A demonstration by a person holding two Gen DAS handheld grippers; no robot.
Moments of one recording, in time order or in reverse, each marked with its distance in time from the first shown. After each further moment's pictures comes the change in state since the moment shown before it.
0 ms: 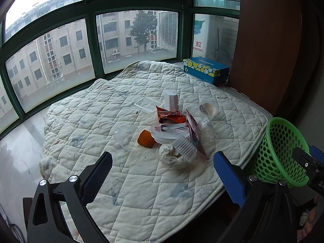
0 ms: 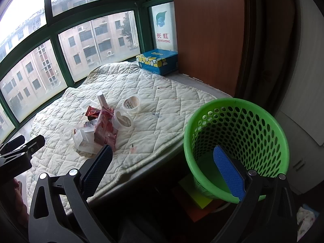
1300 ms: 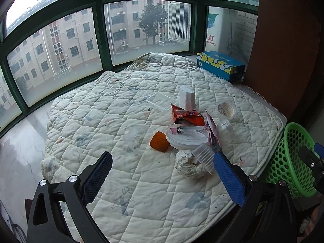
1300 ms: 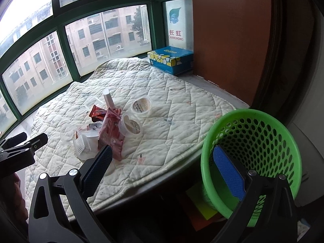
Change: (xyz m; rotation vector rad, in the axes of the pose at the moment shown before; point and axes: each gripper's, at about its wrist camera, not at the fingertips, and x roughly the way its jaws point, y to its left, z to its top) left arm 0.041 0.026 0.030 -0.044 0.080 0.049; right arm 0.043 0.020 0.027 -0.071 0.026 0.053
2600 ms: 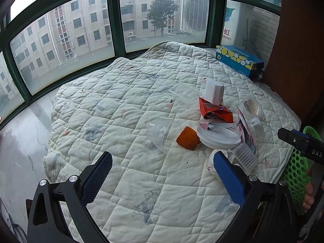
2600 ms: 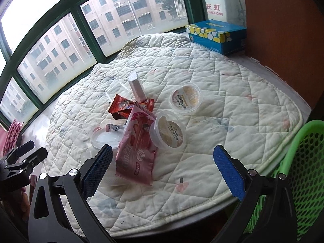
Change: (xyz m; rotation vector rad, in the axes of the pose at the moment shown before) left arm 0.040 0.053 0.000 -0.050 0.063 0.031; right arm 0.122 0.036 0.031 -0.024 0.176 0.287
